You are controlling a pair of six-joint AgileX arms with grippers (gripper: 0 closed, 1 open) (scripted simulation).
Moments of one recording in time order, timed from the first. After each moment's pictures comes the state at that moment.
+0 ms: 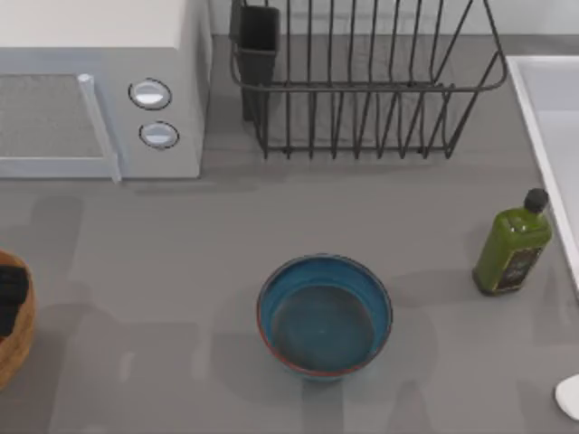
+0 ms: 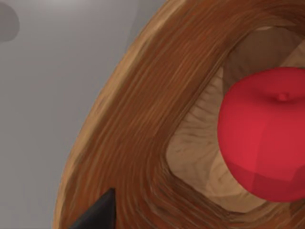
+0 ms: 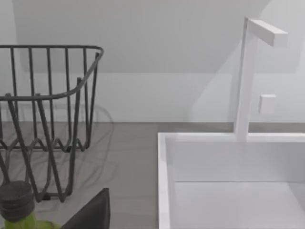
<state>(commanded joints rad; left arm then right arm) 0.01 1.36 0.88 -1.00 -0.22 0.04 0.00 0.00 0.00 0.00 0.00 0.00</state>
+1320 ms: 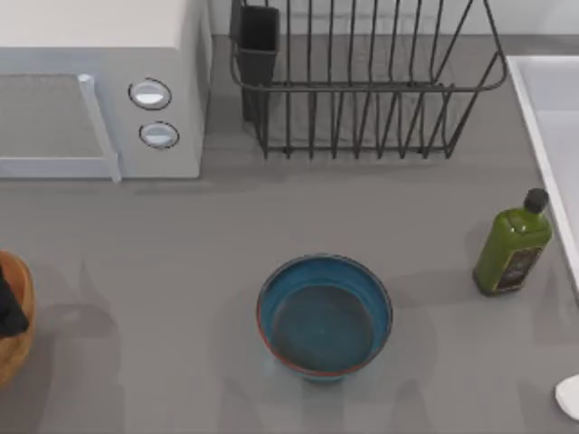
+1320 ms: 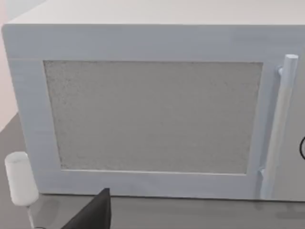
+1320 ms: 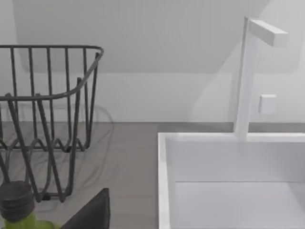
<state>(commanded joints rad) 0.00 0.09 0.08 -0.09 -0.03 0.00 0.00 0.00 0.00 0.00 0.00 0.00</state>
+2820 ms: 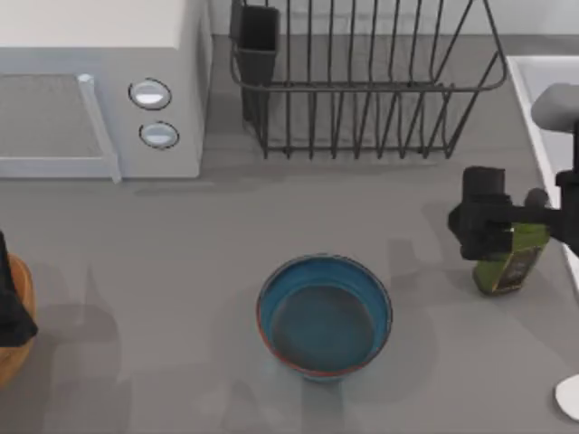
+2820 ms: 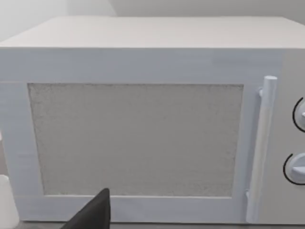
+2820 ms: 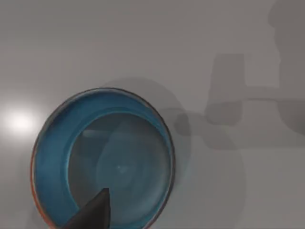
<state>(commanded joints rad) 0.00 0.00 0.00 0.00 0.00 0.00 0.57 1.12 0.95 -0.72 0.01 0.52</state>
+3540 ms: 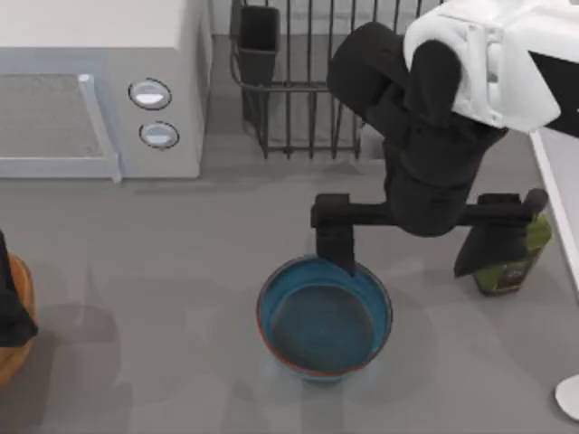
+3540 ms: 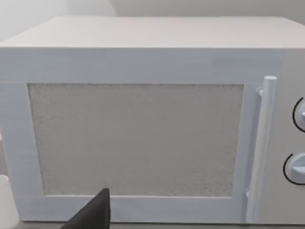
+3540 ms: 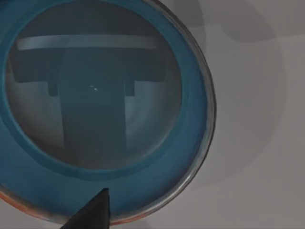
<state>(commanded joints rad) 0.00 0.00 0.00 0.00 0.00 0.00 0.69 1.89 1.56 -1.23 0.00 0.71</state>
